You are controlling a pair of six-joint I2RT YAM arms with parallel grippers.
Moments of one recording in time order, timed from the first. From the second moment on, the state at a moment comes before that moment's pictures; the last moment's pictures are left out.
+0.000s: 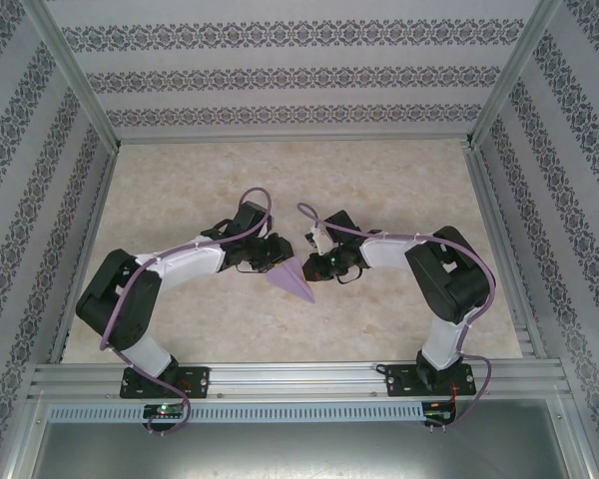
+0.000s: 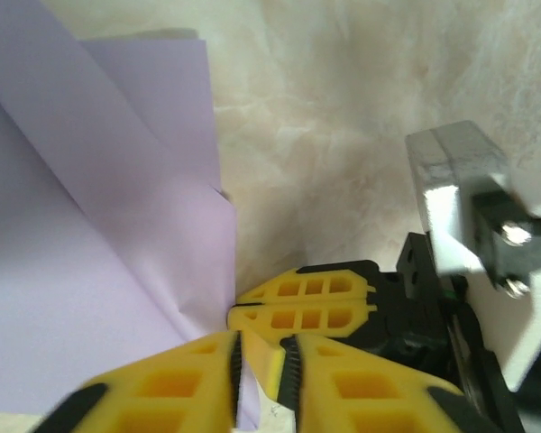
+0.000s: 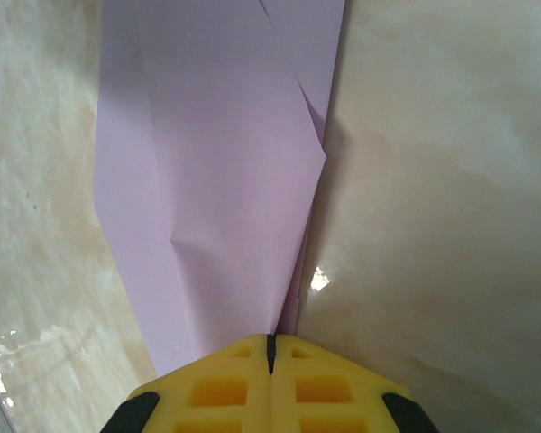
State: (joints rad) left arm -0.55 1.64 0.93 -0.20 0.37 -0.97; right arm 0.56 1.81 0.90 -0.20 -0.57 0.35
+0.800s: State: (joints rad) left arm -0.55 1.84 0.98 -0.16 0.40 -0.96; right arm 0.57 1.81 0.90 -0.20 -0.57 0.34
